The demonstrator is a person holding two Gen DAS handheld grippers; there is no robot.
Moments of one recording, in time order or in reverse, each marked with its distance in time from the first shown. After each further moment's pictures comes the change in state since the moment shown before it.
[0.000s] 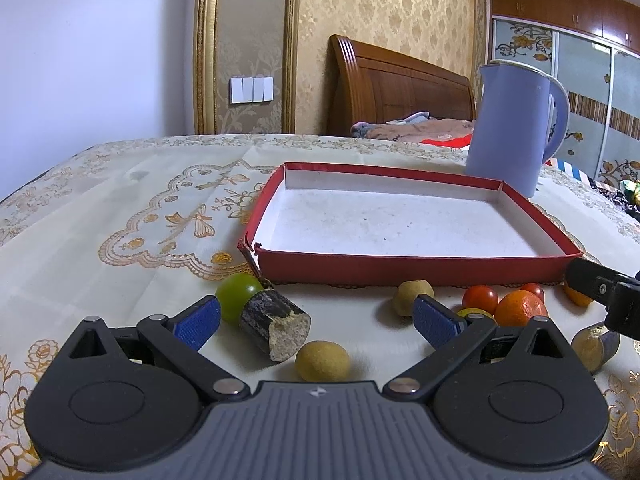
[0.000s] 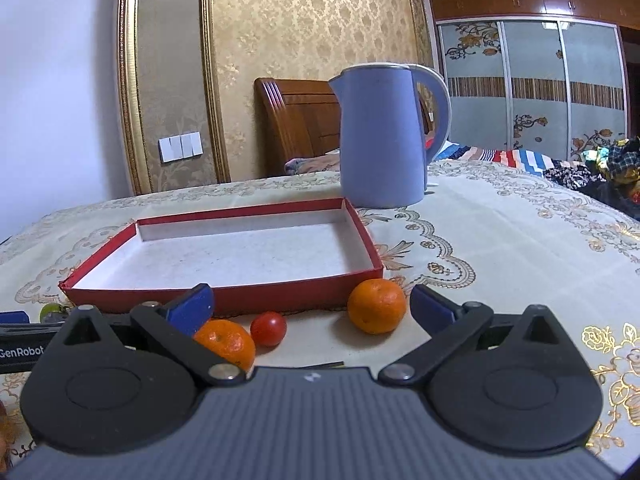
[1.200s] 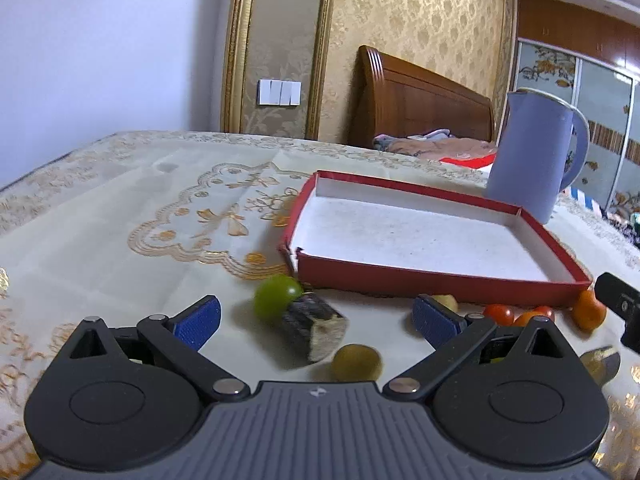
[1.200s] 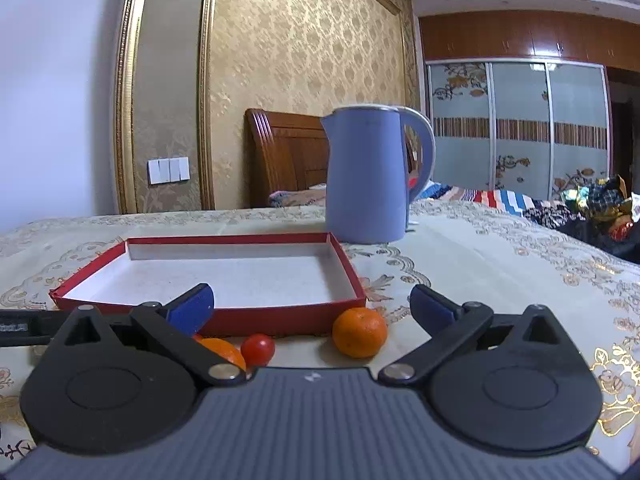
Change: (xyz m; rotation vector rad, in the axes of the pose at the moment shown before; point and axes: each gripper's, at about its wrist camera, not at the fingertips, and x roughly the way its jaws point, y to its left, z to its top) left arm -0.012 0.023 0.001 -0.080 -0.018 0.032; right arm -0.016 0.004 0.000 -0.035 -0.093 -0.071
